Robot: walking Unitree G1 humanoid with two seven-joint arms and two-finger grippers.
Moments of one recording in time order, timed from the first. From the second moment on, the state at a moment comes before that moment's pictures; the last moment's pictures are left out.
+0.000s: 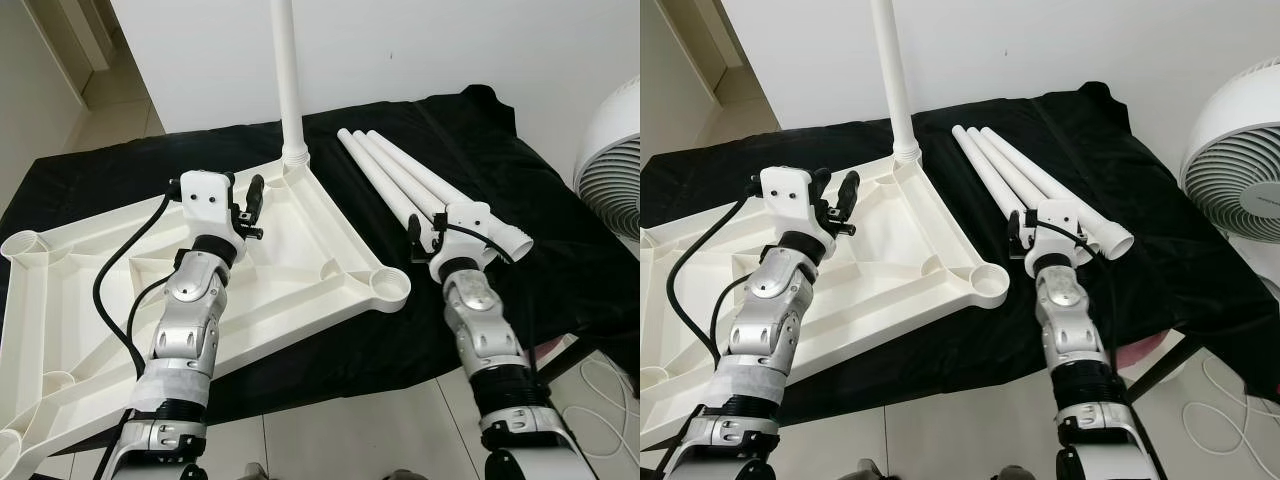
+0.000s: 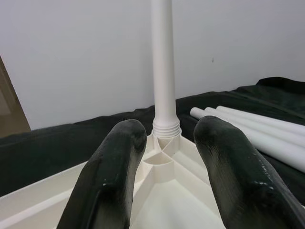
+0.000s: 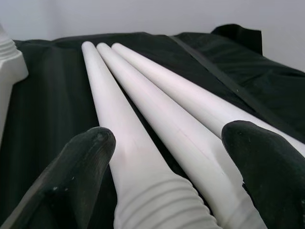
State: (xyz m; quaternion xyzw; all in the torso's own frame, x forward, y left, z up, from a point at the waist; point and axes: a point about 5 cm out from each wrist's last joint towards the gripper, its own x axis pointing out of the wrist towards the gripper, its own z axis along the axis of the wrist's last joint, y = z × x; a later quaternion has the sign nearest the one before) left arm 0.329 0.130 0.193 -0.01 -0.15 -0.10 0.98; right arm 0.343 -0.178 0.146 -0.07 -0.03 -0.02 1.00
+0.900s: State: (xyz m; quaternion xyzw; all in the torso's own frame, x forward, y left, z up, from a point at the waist) left arm 0.322 0.106 0.204 -0.01 -0.18 -0.14 0.97; right arm 0.340 -0.166 0.128 -0.07 0.03 0.07 0.99
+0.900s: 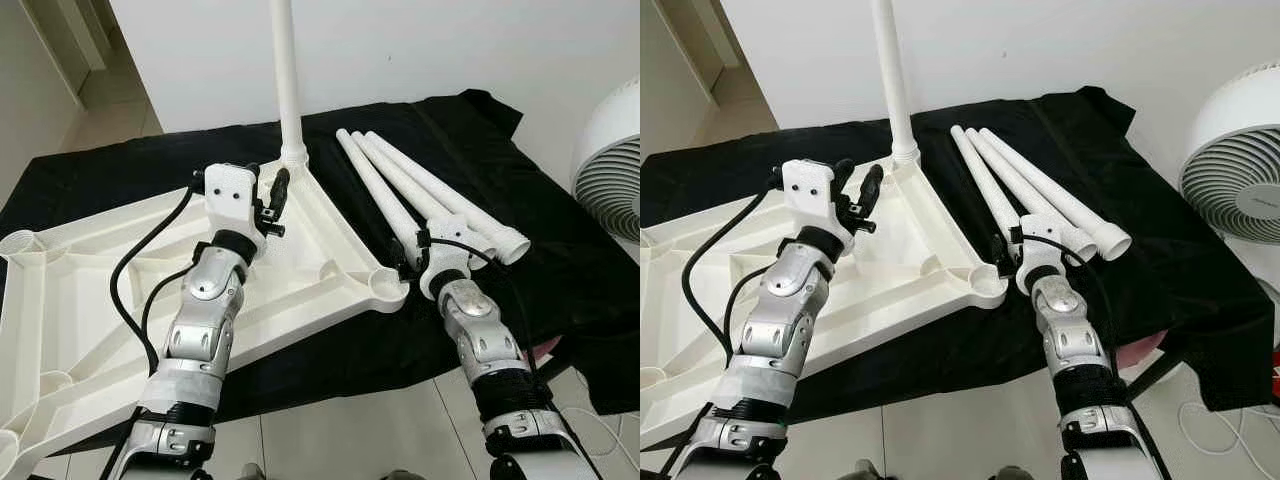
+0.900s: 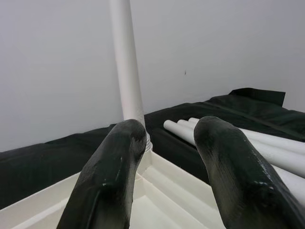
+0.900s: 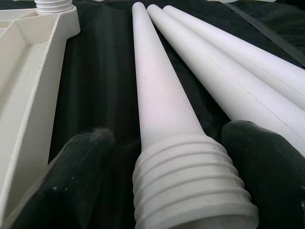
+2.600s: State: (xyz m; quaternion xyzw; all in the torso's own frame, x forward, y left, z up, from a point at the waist) left arm 0.319 0.093 0.207 0.00 -0.18 -0.17 0.97; right arm 0.355 -0.176 0.127 0.00 0.10 0.11 0.99
